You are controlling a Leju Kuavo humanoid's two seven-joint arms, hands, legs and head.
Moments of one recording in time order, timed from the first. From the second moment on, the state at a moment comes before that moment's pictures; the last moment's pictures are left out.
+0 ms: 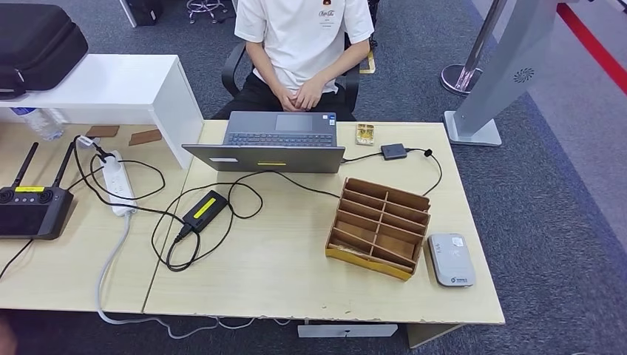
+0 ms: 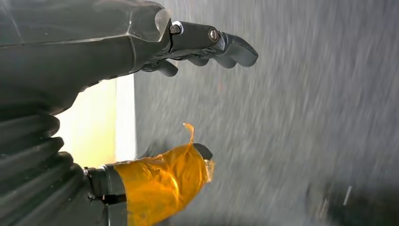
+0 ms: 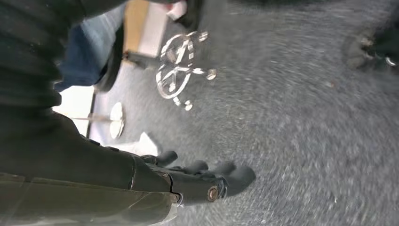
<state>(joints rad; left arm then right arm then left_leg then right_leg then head) -0.08 -0.30 1.15 -0.23 -1.42 0.23 0.12 -0.03 0.17 -0.54 -0.19 1.04 -0.15 0.26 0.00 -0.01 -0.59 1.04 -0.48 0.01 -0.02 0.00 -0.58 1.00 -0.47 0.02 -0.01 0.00</state>
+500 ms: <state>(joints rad) -0.06 -0.31 1.15 -0.30 -1.46 0.63 -0.03 -0.01 0.16 -0.63 -0.21 1.05 -0.57 0.22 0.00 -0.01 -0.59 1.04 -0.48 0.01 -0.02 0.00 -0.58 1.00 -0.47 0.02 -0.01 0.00</state>
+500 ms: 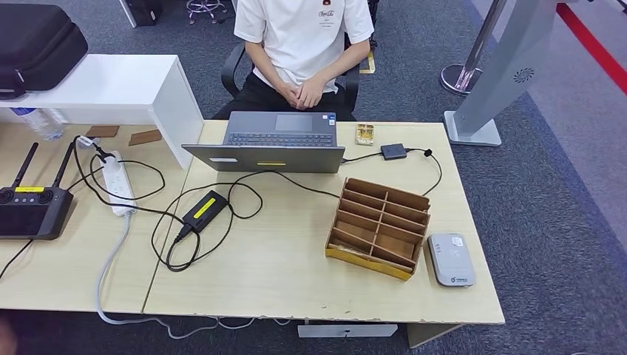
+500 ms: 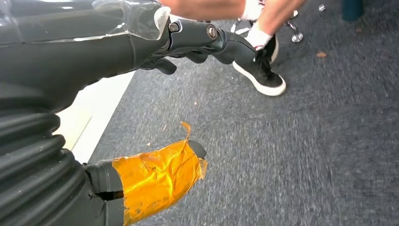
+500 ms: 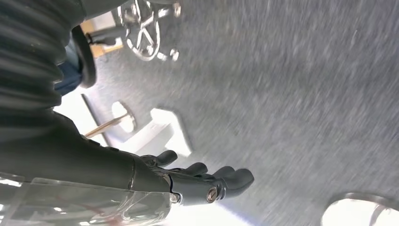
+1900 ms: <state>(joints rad) -0.08 -0.27 1.17 -0.23 -1.49 0.34 0.12 -0.04 0.16 -0.62 -0.19 1.18 -0.18 0.22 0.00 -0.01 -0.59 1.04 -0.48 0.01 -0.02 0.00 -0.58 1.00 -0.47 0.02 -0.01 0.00</state>
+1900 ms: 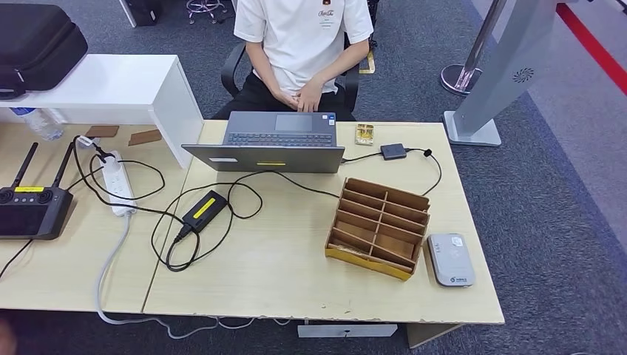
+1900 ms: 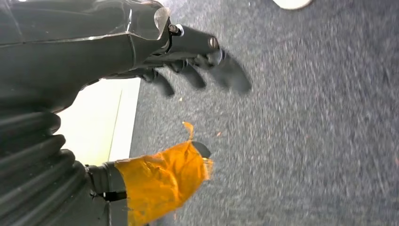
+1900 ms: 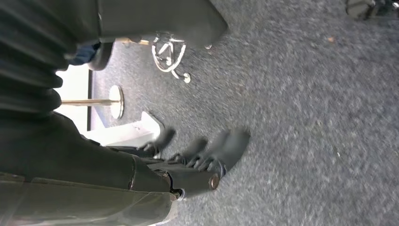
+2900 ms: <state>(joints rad) -0.08 -0.27 1.19 -0.22 -1.44 0.57 0.11 -0.04 0.15 -0.62 -0.19 1.24 -0.44 0.28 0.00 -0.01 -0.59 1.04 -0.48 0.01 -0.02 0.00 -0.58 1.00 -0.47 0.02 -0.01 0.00</state>
